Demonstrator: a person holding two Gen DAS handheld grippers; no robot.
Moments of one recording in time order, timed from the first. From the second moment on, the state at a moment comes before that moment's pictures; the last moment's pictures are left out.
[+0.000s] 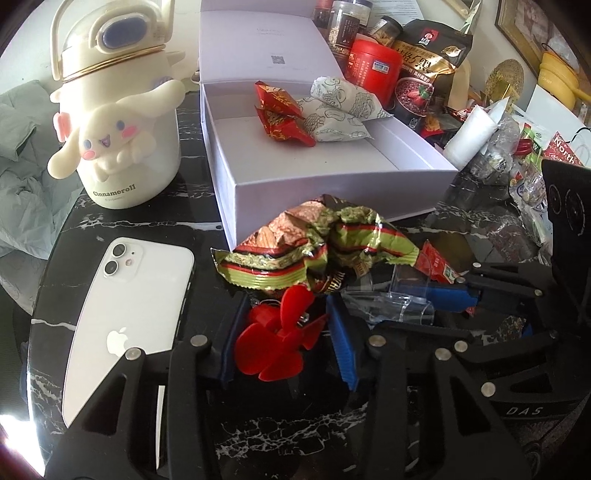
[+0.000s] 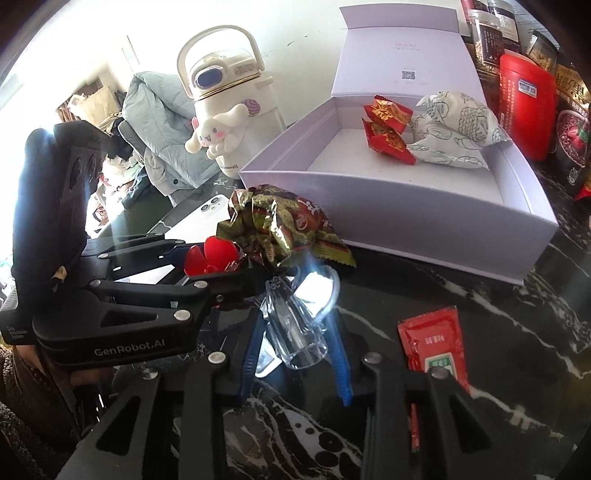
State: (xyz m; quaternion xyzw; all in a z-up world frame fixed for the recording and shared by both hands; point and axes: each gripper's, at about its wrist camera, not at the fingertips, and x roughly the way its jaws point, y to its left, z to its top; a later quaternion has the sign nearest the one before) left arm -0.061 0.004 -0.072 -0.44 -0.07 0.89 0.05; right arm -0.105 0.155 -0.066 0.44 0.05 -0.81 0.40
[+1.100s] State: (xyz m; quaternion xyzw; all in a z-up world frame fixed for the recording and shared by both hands) left arm -0.024 0.026 -0.072 -0.45 -0.05 0.89 0.10; right arm -0.052 0.181 -0.068 0.42 0.10 -0.82 0.38
